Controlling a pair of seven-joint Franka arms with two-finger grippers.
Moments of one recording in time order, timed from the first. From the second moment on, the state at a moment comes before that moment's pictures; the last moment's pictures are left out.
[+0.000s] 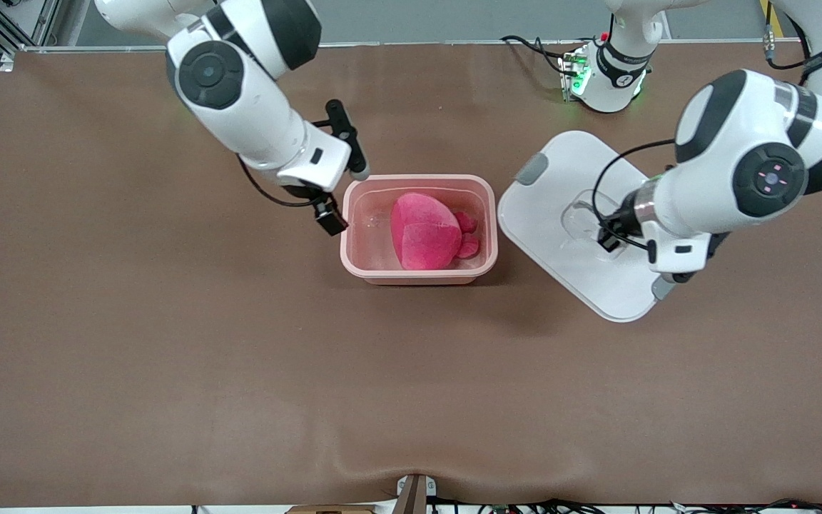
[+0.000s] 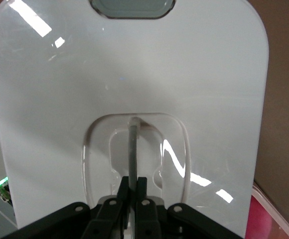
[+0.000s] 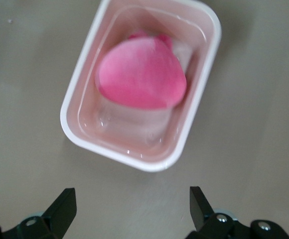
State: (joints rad) left arm 0.14 0.30 -0.57 -1.55 0.01 1.56 -1.30; right arm 0.55 0.24 0.00 -1.55 0.19 1.81 -1.36
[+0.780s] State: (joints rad) left arm -0.14 0.37 -0.69 -1.58 0.08 1.91 -2.18; right arm 0.24 0.09 -0.02 -1.52 0.18 1.58 -0.80
